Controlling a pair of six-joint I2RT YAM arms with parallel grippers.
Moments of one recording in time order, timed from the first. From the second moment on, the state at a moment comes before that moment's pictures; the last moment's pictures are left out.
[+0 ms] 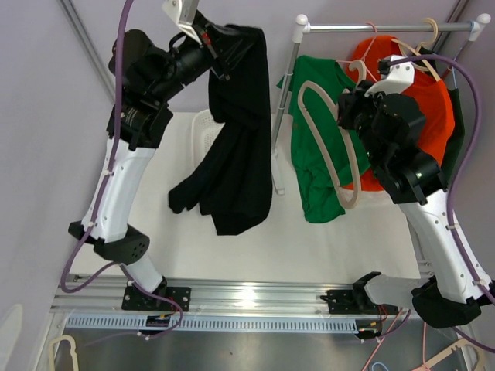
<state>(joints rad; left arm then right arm) -0.55 1.66 2.37 -0.35 0.43 -0.20 0.53 1.21 1.73 -0.54 0.40 0.26</state>
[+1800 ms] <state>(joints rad) -0.24 1.79 1.90 -0.05 0.21 -0.34 0.33 1.59 1.98 -0.19 0.13 0.14</state>
